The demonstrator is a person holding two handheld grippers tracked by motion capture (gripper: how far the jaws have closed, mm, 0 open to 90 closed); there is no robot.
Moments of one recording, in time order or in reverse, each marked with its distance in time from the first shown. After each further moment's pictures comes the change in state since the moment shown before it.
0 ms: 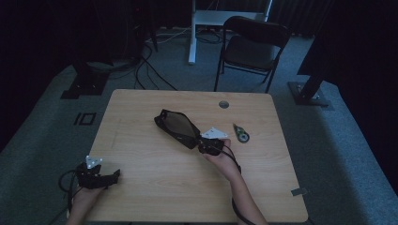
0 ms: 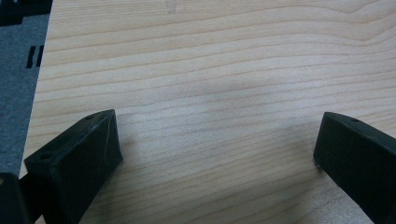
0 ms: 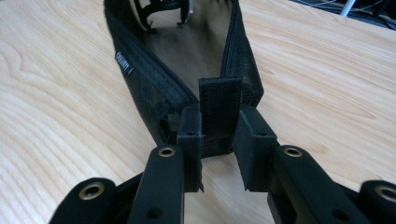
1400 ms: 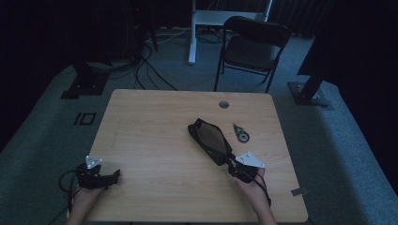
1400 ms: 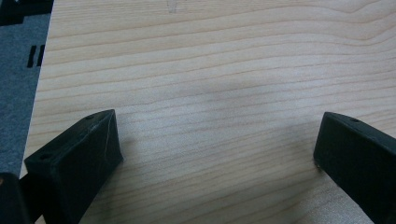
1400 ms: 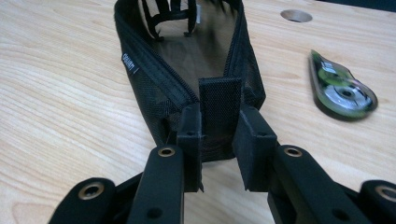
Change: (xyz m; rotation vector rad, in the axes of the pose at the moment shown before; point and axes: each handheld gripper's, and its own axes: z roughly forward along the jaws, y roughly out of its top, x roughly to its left) left arm 0.000 0.000 0.000 0.002 0.003 0.001; right arm -0.018 -0.074 -0.105 -0.049 -0.169 0.126
